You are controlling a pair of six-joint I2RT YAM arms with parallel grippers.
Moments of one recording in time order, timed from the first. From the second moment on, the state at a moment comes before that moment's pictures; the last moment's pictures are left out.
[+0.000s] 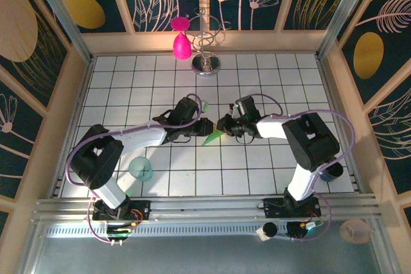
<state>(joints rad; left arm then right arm) -0.73 1.66 0.91 -0.01 0.30 -0.64 0.51 1.77 0.79 0.13 -0.50 0.80</state>
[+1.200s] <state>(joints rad) -0.73 1.88 1.02 -0.10 0.31 -0.58 0.51 1.84 0.83 0.11 -0.52 0.81</state>
